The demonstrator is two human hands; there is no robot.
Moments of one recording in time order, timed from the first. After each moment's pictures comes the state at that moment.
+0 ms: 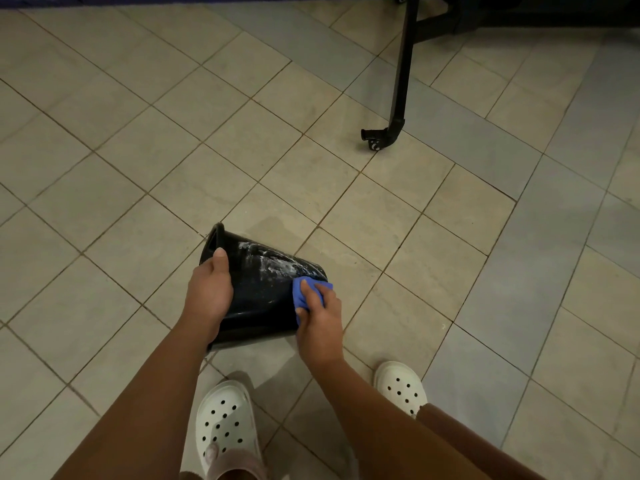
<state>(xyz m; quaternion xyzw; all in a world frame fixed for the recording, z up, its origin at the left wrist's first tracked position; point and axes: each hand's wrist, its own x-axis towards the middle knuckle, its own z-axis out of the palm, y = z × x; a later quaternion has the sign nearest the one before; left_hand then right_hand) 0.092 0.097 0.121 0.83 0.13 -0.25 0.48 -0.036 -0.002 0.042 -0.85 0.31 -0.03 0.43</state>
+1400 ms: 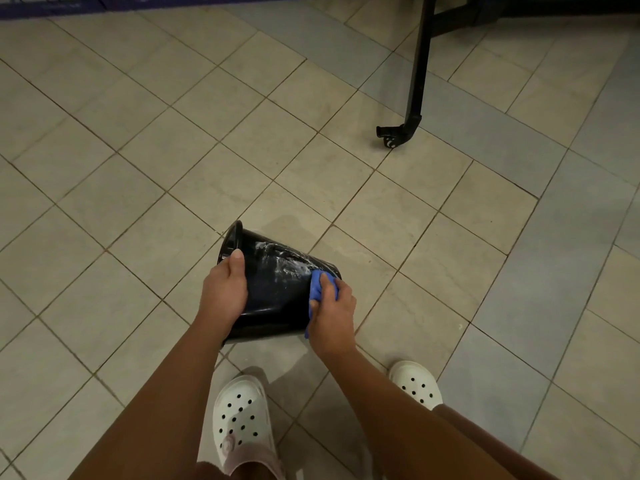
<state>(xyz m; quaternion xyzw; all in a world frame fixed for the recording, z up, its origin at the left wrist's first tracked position) 0.093 0.110 0.112 0.87 0.10 -0.24 0.41 -0.024 -0.004 0.048 -0.85 0.33 0.04 0.42</state>
